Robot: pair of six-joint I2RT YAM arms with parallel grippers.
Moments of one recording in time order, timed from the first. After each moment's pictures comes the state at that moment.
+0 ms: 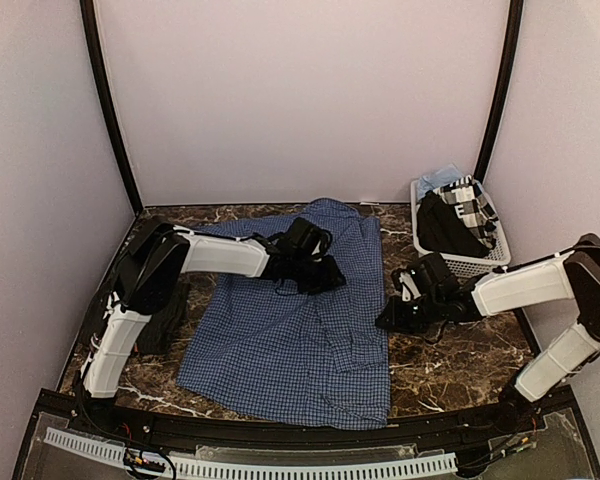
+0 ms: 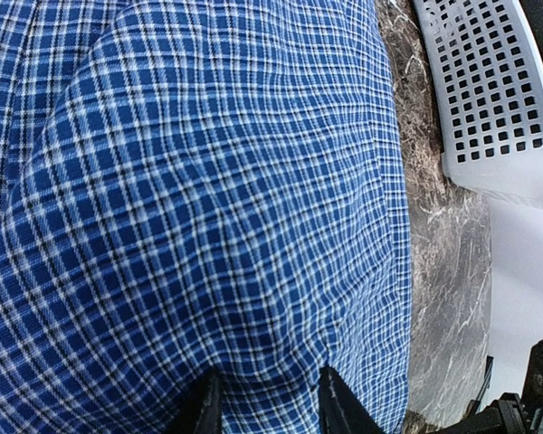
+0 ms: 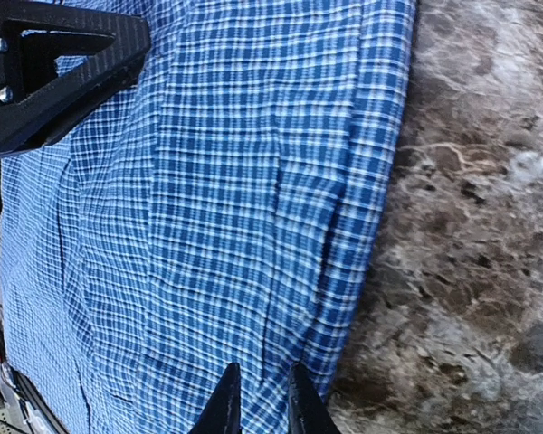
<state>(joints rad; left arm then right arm) -0.83 2.36 1.74 -0.14 0.21 -0.87 0.64 1.50 0.60 -0.01 -0.22 0.67</state>
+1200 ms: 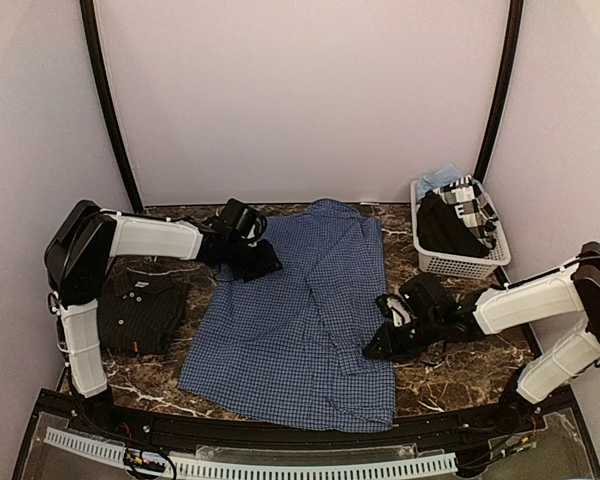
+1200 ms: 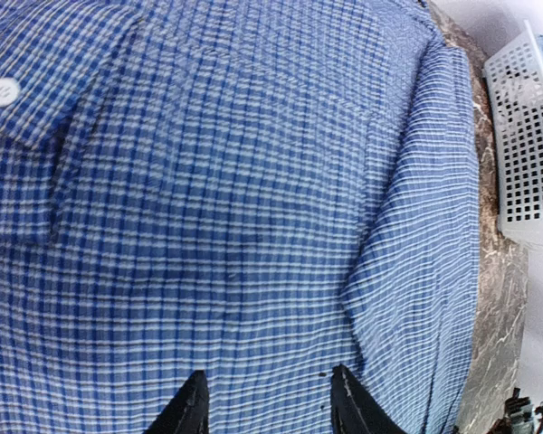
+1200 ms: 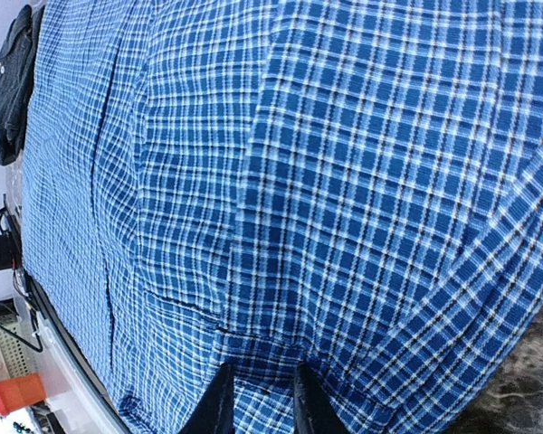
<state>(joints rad) -0.64 1.99 1.36 -0.21 0.12 -0.77 0.80 1.46 0.53 -0.02 -0.33 0.71</state>
